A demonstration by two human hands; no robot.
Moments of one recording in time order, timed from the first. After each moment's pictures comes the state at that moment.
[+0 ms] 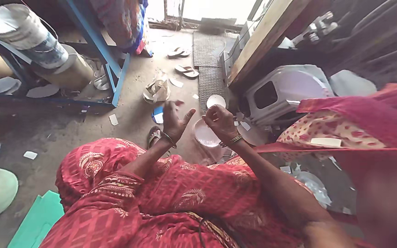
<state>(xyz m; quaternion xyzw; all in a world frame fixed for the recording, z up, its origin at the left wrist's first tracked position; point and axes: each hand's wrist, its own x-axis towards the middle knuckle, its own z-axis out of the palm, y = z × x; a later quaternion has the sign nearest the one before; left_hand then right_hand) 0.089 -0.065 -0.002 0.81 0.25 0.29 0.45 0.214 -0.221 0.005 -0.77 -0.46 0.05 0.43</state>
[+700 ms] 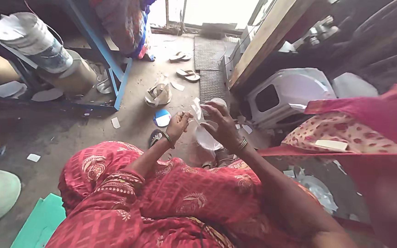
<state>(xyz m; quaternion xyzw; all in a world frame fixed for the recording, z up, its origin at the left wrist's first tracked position) 0.098 -0.057 -0.023 0.64 0.22 0.14 0.72 0.220 -0.219 0.015 -0.72 -0.59 -0.04 0.37</state>
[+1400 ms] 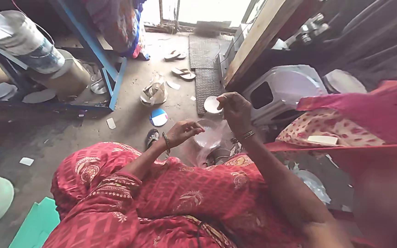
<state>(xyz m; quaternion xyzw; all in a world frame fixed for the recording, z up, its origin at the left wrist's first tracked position) 0.090 -0.067 -0.010 0.81 -0.03 0.06 0.58 0.251 -0.228 0.033 -0.70 -0.40 0.01 0.59</state>
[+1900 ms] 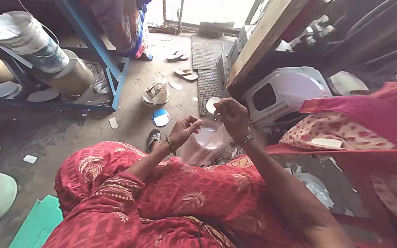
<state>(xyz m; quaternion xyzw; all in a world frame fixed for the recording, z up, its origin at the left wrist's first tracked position) 0.093 -0.082 -0.010 0.70 0.12 0.13 0.69 0.239 -0.226 0.026 -0.72 -0.41 0.03 0.56</state>
